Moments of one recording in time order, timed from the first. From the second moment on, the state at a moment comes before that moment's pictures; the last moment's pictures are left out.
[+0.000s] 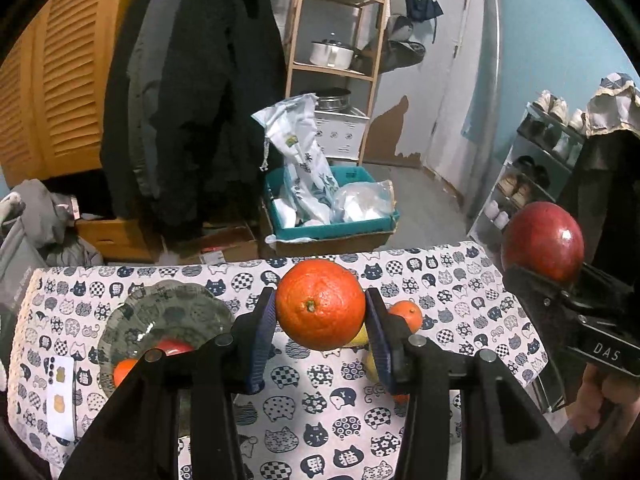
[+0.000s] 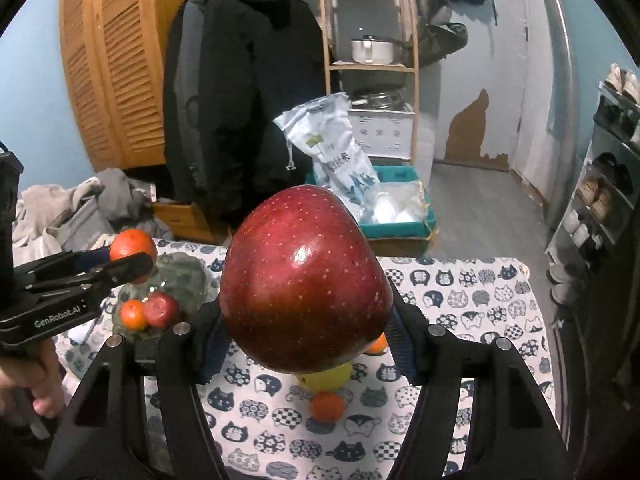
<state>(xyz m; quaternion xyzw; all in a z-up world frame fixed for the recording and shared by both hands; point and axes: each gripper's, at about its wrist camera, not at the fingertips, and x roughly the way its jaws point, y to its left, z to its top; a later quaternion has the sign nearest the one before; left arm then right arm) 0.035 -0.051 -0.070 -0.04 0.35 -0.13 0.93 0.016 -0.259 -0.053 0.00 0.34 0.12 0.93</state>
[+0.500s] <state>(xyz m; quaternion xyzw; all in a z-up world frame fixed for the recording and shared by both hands) 0.041 0.019 -0.076 -0.06 0.35 -0.06 0.93 0.051 -0.189 -0.060 0.00 0.36 0.18 0.91</state>
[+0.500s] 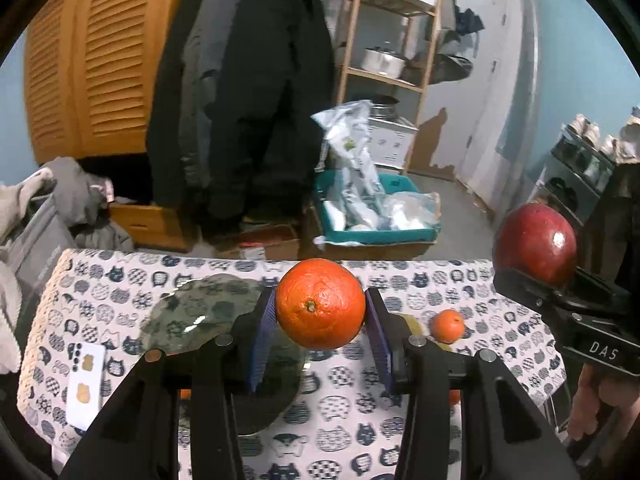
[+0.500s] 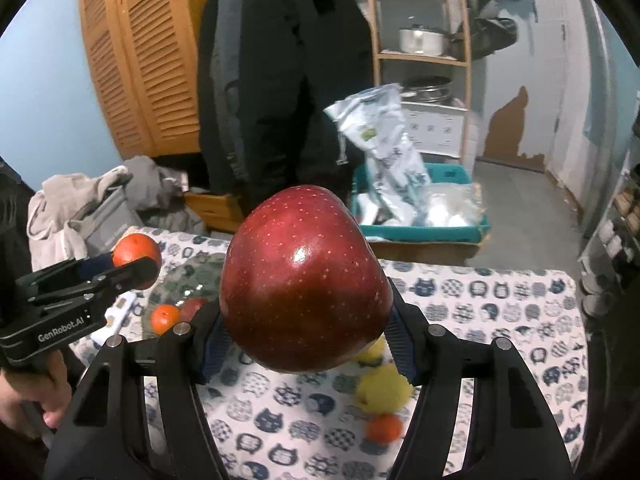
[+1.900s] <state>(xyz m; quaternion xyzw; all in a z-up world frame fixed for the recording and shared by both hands) 0.134 0.160 -0.237 -0.09 0.49 0.06 0.86 0.184 0.011 -0.227 -0.05 0.54 0.27 0.80</state>
